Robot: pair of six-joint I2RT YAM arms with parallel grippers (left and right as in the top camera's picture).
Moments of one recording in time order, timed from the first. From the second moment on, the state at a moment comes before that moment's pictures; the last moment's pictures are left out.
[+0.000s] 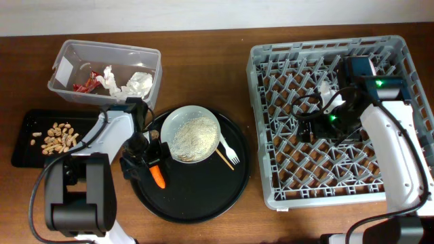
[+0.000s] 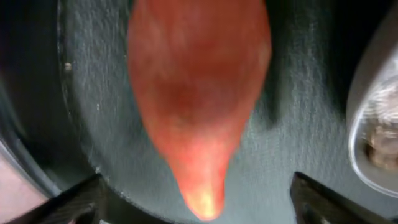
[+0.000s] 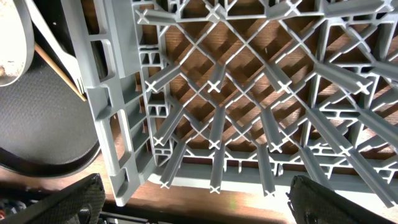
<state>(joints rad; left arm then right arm) -0.06 1.84 1.12 -1.10 0.16 -0.39 -0.02 1.55 1.47 -1.43 -0.18 -0.01</state>
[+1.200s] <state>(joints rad) 0.01 1.90 1.37 -0.34 0.09 -0.68 -0.02 1.55 1.47 -1.43 -0.18 -0.01</state>
